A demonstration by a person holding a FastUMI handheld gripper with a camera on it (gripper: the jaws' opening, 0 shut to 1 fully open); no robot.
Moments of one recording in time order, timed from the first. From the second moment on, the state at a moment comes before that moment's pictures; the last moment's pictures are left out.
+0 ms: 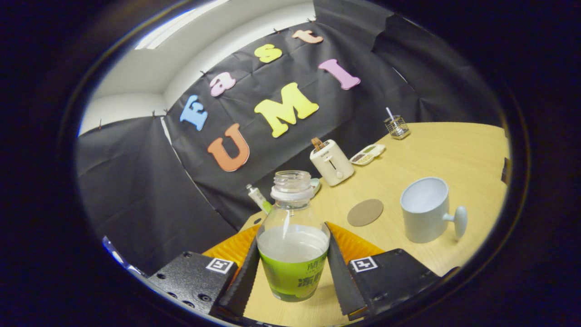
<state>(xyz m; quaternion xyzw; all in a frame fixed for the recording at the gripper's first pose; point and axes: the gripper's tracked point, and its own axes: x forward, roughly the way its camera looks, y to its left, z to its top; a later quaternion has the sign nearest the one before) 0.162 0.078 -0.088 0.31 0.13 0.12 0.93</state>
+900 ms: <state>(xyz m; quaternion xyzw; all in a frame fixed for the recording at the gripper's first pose) 0.173 0.040 -0.075 0.54 0.15 0.13 0.82</state>
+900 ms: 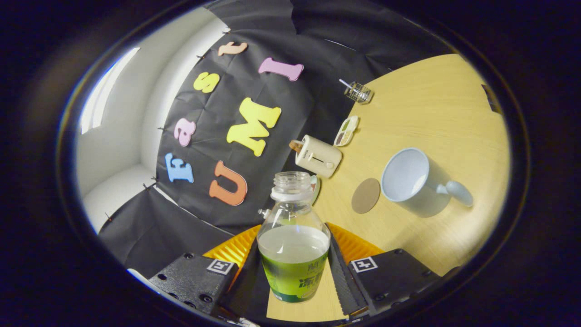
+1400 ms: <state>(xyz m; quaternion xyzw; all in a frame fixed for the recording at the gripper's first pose) 0.195 0.036 -0.069 0.64 0.14 0.14 0.74</state>
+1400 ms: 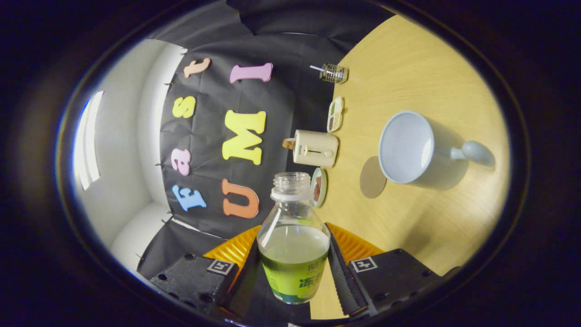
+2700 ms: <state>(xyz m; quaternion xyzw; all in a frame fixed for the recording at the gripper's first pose) 0.195 0.024 -0.036 0.79 0.13 0.16 0.57</state>
